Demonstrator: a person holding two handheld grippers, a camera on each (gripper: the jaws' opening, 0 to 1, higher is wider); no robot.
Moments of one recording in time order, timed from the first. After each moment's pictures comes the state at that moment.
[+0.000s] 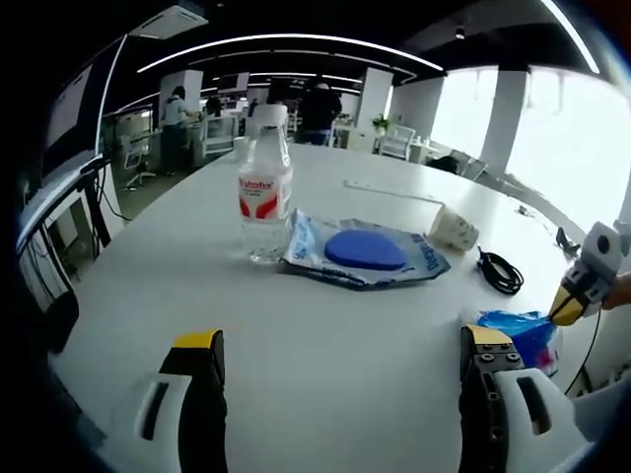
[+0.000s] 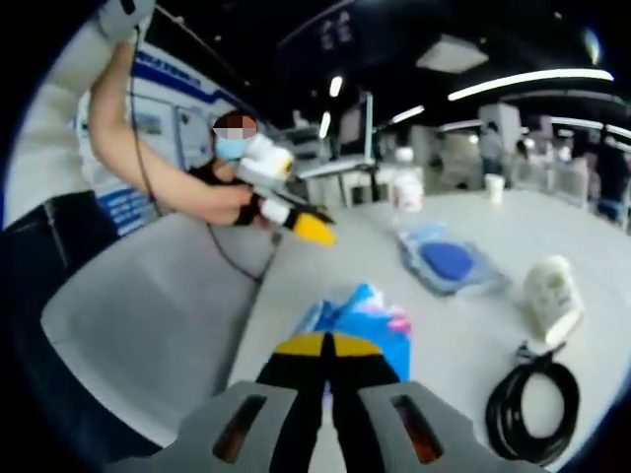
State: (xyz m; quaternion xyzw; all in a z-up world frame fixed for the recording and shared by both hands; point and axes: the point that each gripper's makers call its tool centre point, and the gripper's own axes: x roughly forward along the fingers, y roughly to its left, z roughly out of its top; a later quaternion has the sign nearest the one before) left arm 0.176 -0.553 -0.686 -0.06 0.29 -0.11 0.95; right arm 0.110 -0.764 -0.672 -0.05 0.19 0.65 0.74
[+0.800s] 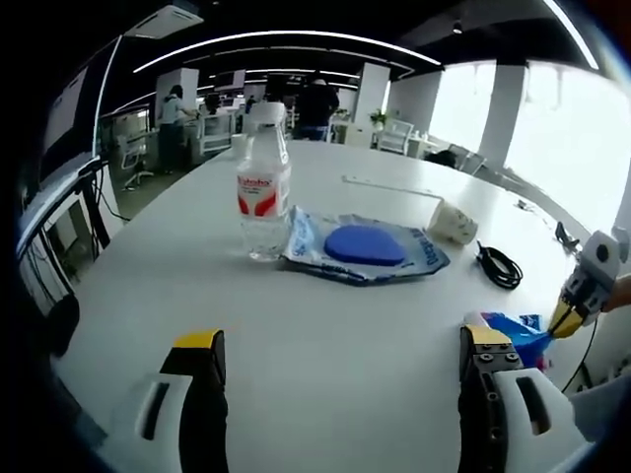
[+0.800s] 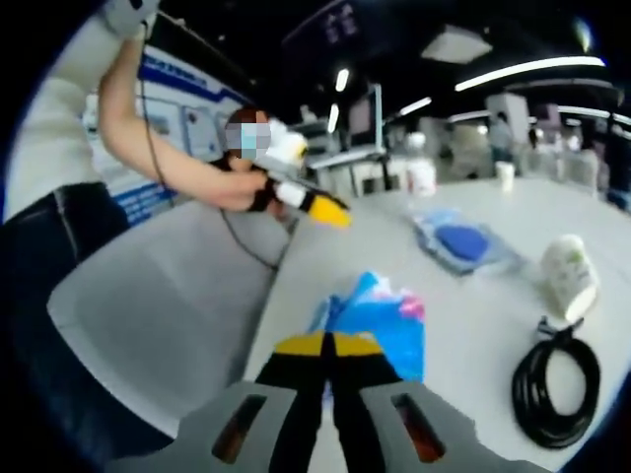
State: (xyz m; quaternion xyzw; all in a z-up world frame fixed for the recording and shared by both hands) left arm 0.172 -0.552 -0.687 -0.06 0.30 -0.11 0.95; right arm 0.092 -0.768 -0.687 -0.05 0.21 0.66 0.72
